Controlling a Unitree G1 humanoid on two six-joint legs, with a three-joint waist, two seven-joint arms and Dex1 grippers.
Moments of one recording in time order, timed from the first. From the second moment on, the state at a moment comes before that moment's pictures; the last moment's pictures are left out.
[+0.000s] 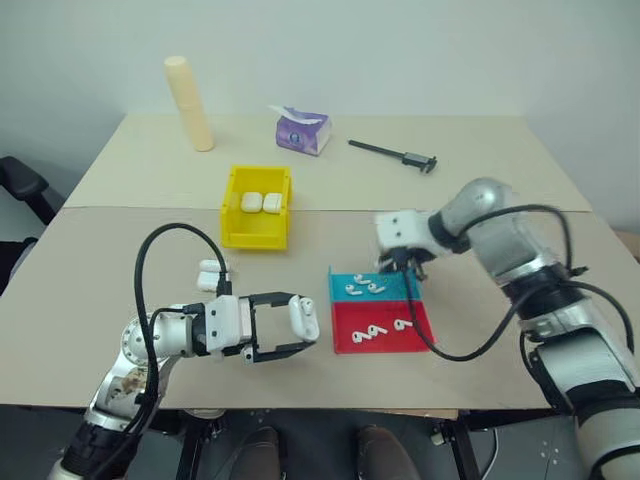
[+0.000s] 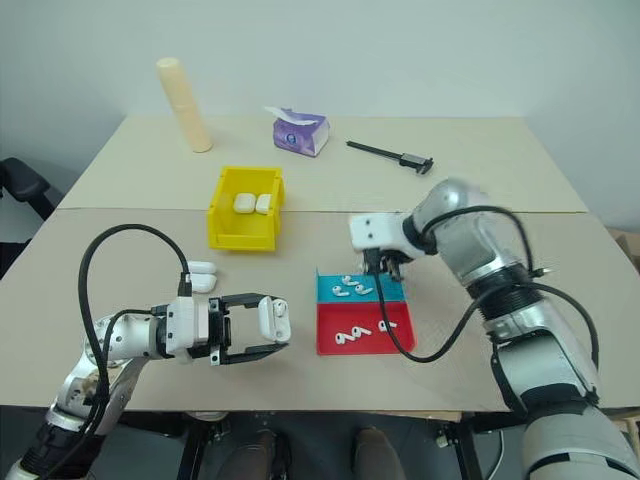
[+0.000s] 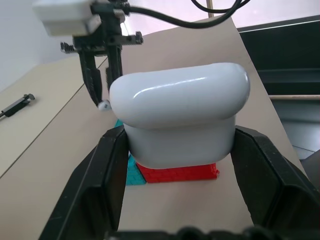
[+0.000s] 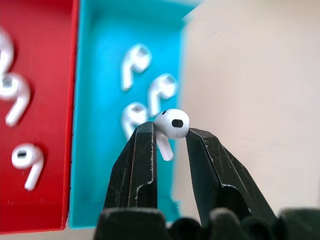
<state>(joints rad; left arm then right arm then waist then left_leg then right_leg) -0.13 0.62 -0.08 -0.30 -0.39 -0.08 -1.12 -0.95 -0.68 0.32 0.15 -0.21 0.37 1.44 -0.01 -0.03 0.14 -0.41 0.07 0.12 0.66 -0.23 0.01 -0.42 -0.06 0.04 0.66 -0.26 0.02</state>
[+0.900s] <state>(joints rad) -0.48 0.46 -0.11 -0.15 -0.58 0.07 -1.28 -0.50 -0.33 -0.41 -0.78 0.93 1.16 0.79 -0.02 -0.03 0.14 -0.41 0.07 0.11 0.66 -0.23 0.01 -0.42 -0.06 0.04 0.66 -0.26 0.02</state>
